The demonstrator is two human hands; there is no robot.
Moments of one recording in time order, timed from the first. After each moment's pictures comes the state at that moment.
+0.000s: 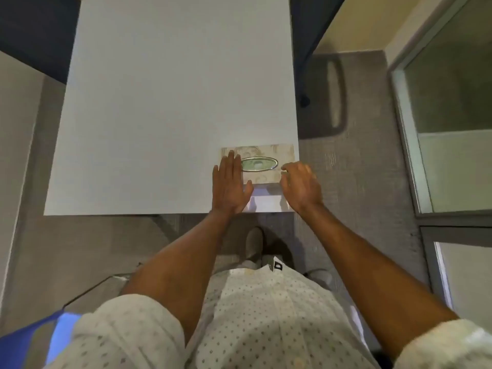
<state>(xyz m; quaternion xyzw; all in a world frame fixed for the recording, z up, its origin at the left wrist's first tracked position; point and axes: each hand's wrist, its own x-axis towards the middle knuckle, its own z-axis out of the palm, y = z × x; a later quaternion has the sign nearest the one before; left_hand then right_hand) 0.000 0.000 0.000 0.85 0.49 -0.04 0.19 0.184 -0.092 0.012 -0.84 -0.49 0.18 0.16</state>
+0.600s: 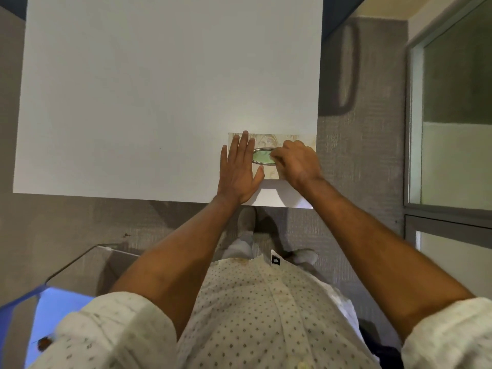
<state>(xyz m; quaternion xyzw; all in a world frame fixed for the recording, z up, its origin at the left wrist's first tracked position) -0.005 0.043 -0.055 0.86 0.45 -0.03 0.22 0.176 -0.001 -0.001 -0.76 -0.63 0.17 -0.01</state>
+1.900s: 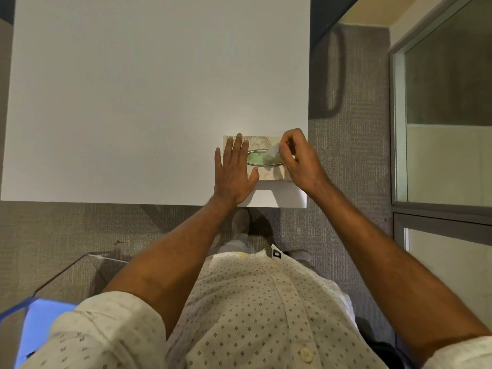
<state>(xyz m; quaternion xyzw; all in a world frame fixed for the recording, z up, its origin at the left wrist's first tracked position) -0.005 0.043 -0.046 0.86 0.46 -0.04 0.23 0.182 -0.018 0.038 -0.73 -0.48 0.35 0.33</state>
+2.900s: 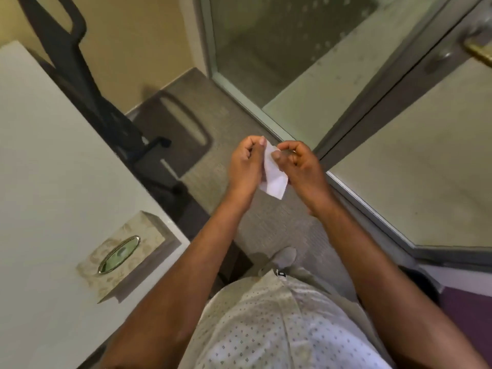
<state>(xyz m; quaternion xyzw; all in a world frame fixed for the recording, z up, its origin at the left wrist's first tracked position) 0.342 -0.193 0.167 0.65 0.24 0.07 0.71 0.377 -0.324 0.167 -0.73 -0.06 0.21 0.65</state>
